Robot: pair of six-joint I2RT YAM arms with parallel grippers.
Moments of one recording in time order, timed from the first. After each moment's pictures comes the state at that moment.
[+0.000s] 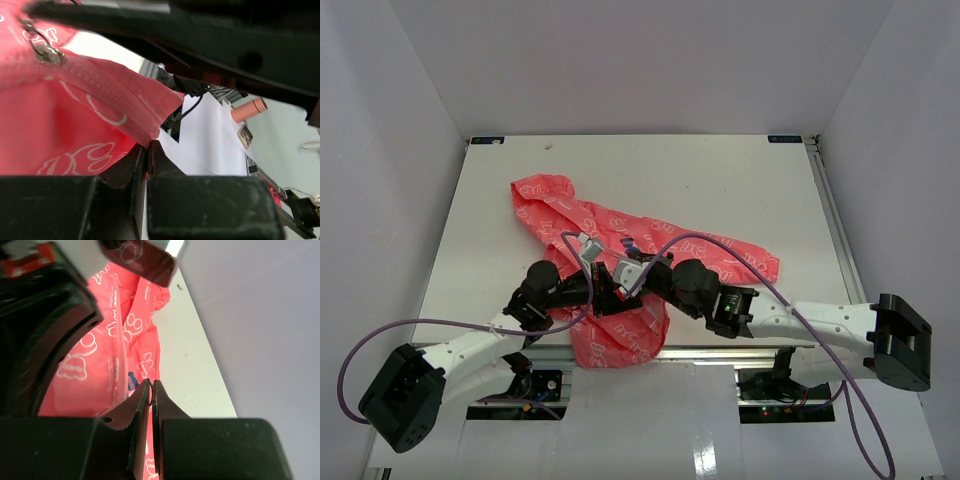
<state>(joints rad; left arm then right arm) -0.66 0.97 0.27 0.67 0.77 -0.71 1.23 1.22 0.76 0.34 0.31 -0.74</state>
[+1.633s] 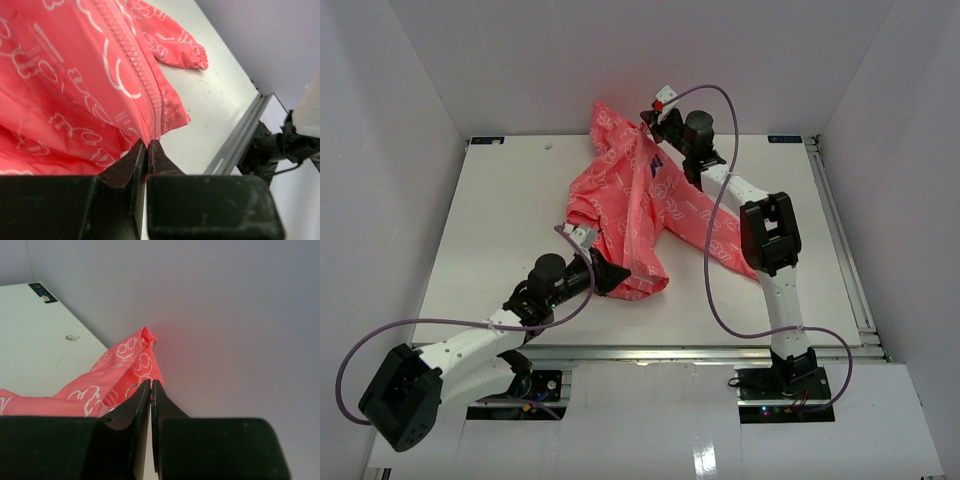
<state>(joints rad) -0.67 0.98 0.34 0.45 0.28 -0.53 0.43 2.33 1.93 0.58 -0.36 -0.25</state>
